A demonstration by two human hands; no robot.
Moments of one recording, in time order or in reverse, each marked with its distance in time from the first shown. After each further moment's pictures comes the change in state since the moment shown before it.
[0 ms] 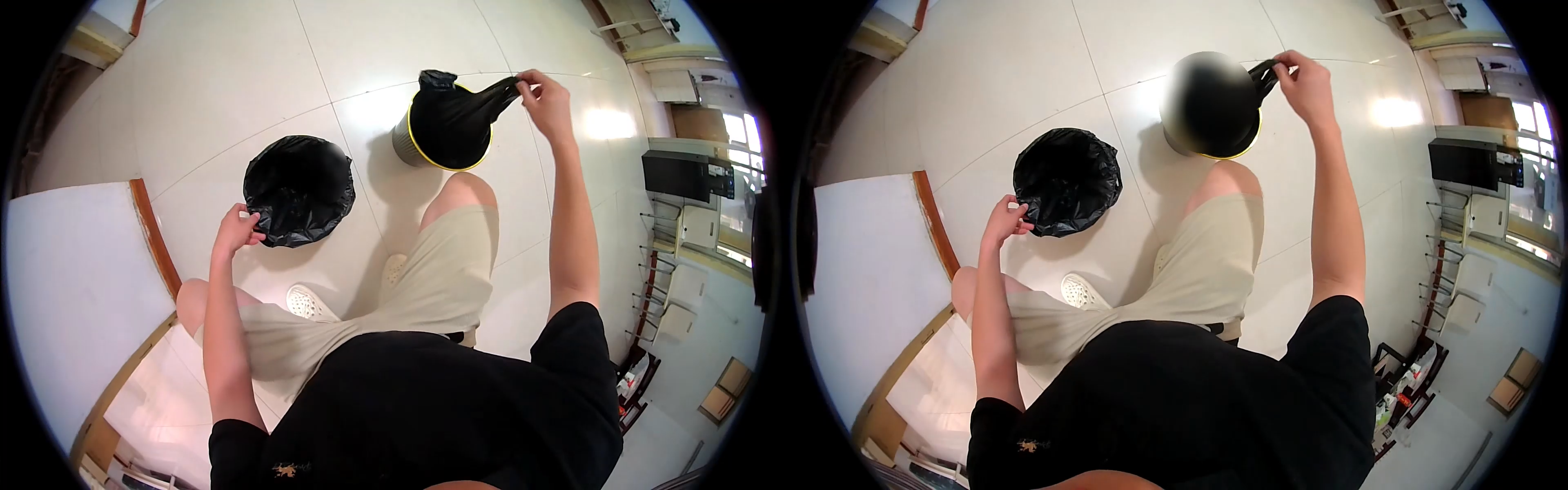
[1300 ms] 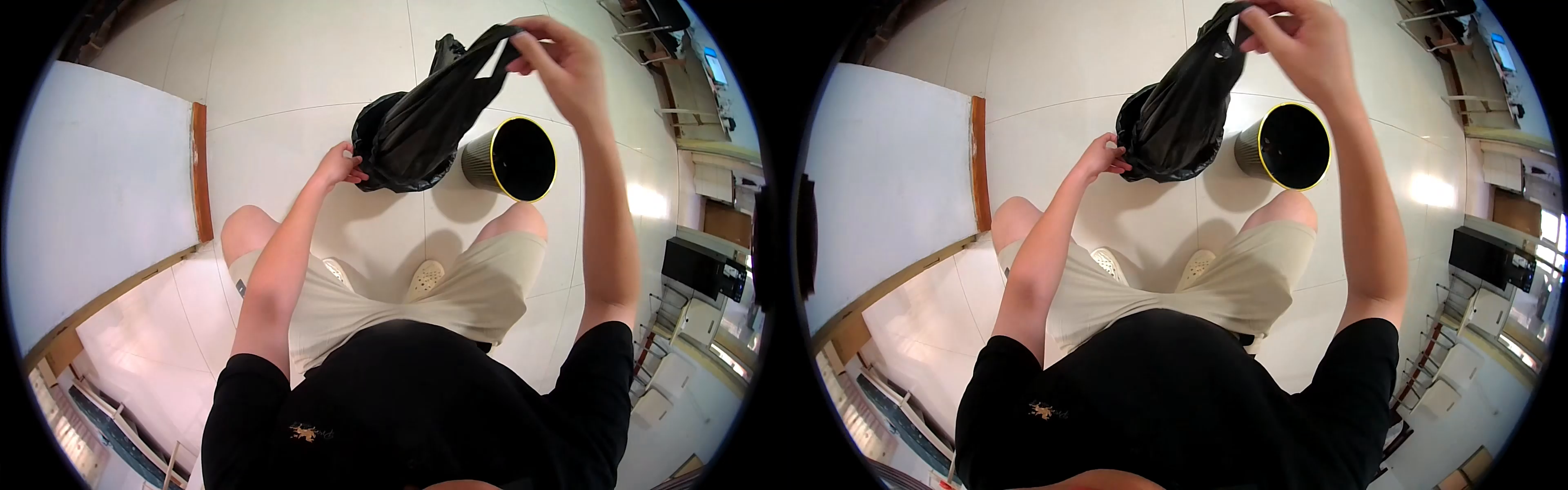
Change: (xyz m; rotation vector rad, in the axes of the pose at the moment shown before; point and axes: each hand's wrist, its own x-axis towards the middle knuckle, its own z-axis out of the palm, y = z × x) left_hand 0.046 0.020 0.039 -0.346 -0.142 0.143; right_hand 0.037 -0.269 0.023 0.613 -0.311 -0.414
